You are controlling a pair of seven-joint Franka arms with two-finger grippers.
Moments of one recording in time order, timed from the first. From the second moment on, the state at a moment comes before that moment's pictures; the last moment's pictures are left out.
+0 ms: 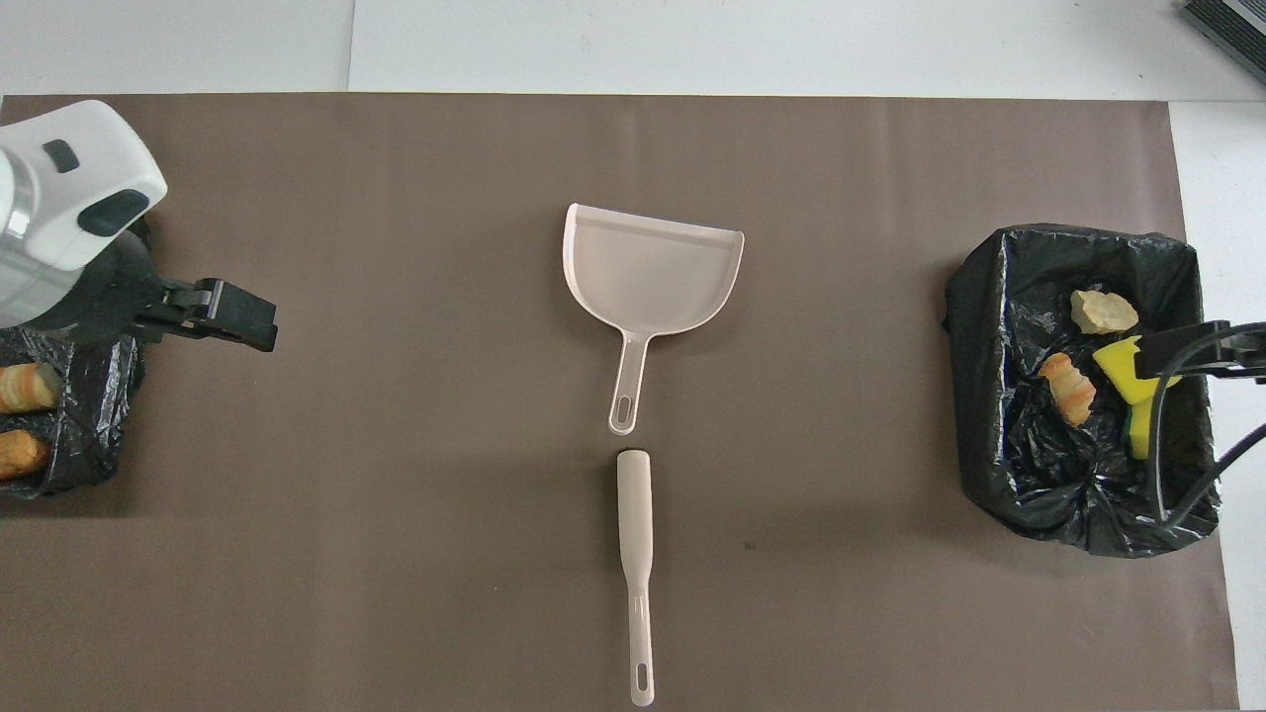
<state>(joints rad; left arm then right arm) -0.25 0.04 0.09 -1.48 -0.08 1.46 0.01 0.09 -0.10 -0.15 -1.67 -0.05 1.57 0.01</state>
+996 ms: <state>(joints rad) -0.15 -0.01 0.09 -1.50 0.00 1.40 0.14 0.09 -0.10 -0.15 -1.67 -0.05 1.57 0.01</state>
